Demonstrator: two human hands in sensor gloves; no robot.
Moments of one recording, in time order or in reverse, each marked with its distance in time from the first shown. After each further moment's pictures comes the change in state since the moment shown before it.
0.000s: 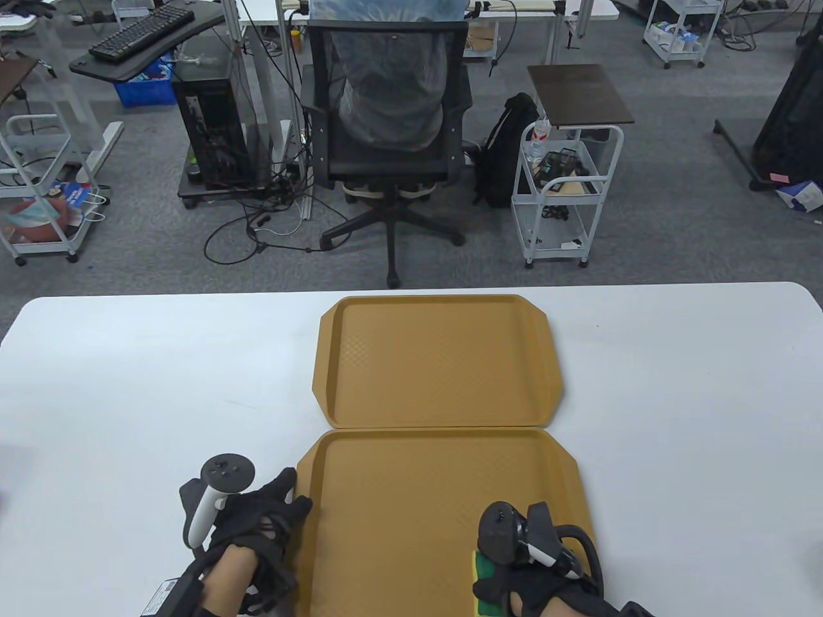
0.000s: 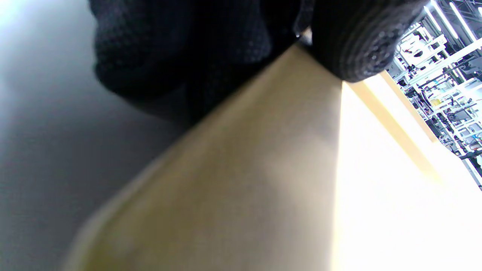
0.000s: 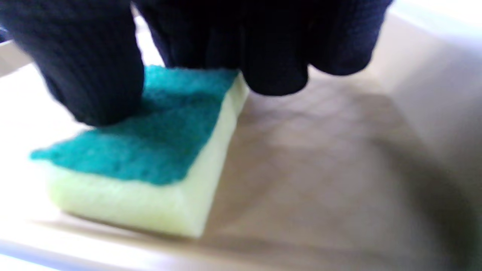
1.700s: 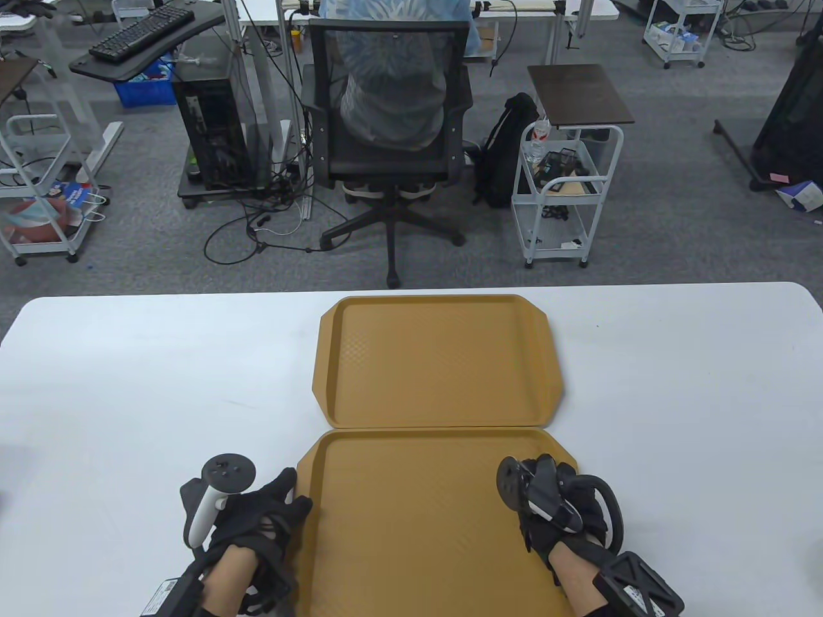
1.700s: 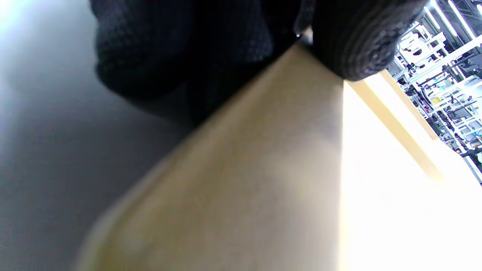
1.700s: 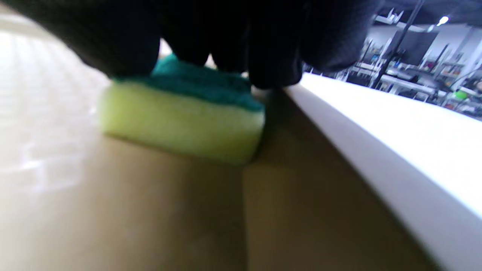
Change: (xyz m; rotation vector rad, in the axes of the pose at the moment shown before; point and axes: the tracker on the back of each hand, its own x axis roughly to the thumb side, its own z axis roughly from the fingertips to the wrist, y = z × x) left_hand 0.000 0.000 -0.001 0.002 -0.002 -0.012; right_hand -0.028 -0.026 -0.061 -0.181 0.229 0.290
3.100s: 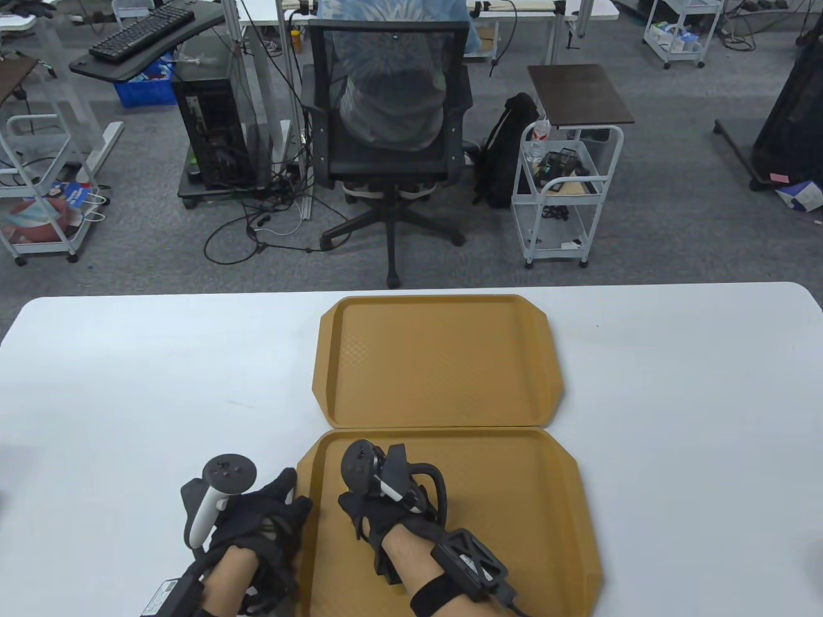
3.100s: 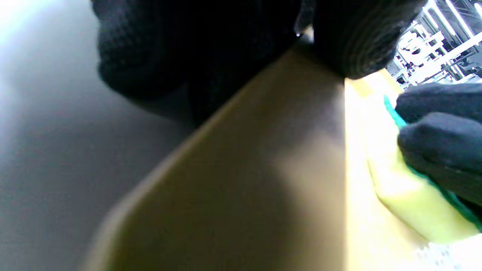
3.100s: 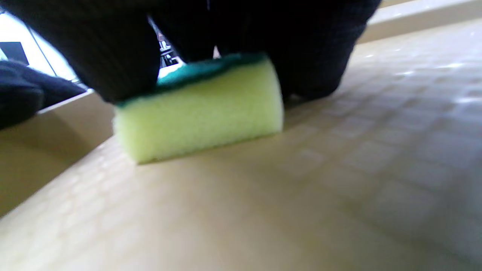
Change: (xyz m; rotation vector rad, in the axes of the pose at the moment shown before) left_hand 0.000 -0.001 0.000 0.006 -0.003 -0.012; right_hand 0.208 -0.041 -0.019 -0.029 -0.280 -0.458
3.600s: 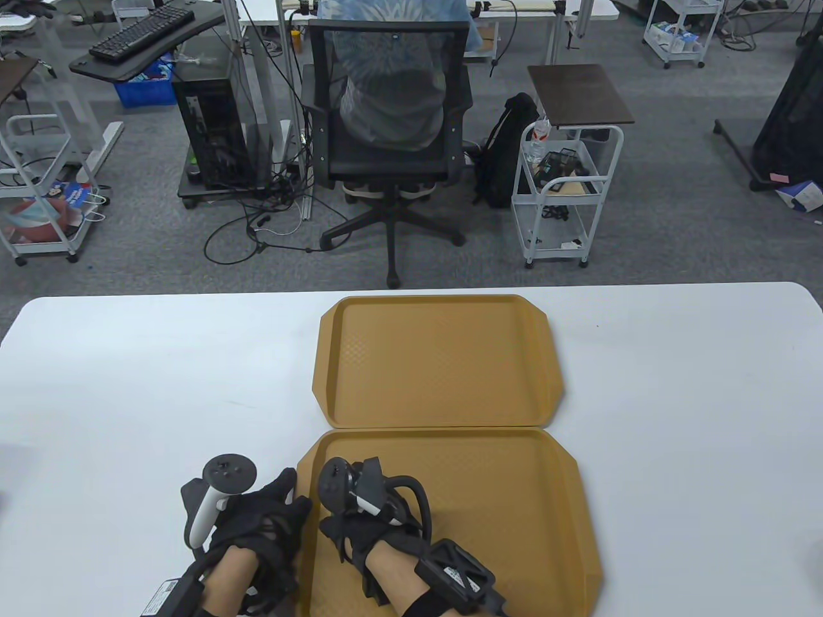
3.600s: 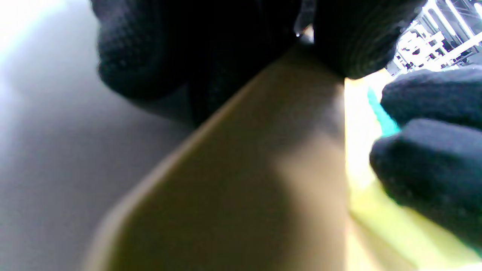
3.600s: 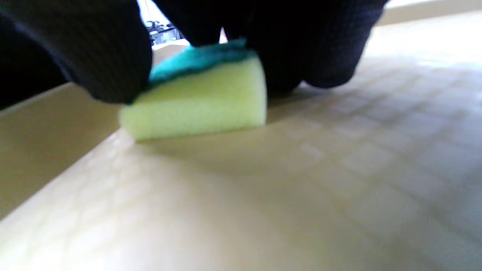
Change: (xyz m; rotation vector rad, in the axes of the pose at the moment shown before) left_hand 0.000 0.000 0.000 0.001 0.000 -0.001; right_hand 0.027 0.013 0.023 0.109 -0.053 0.079
